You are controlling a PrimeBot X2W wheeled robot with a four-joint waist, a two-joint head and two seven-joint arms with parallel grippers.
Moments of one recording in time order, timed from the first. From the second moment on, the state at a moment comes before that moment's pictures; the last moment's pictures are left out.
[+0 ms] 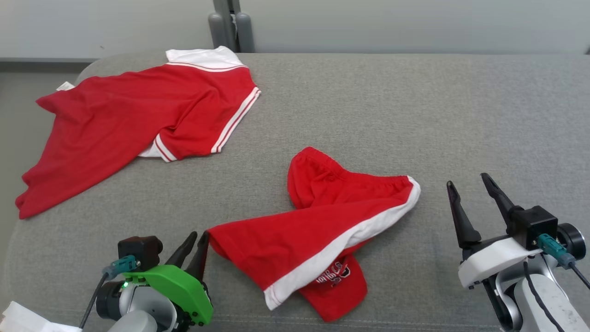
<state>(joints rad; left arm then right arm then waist) -0.20 0.32 -0.68 0.25 -0.87 0.12 -0.12 -0.04 -0.17 0.15 0.22 0.11 0.05 -0.25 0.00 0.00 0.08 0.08</state>
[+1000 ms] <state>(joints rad) -0.04 0.20 -0.77 0.08 -1.16 0.03 0.07 -0.14 -0.25 0.20 0.33 0.08 0.09 -0.18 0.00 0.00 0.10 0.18</state>
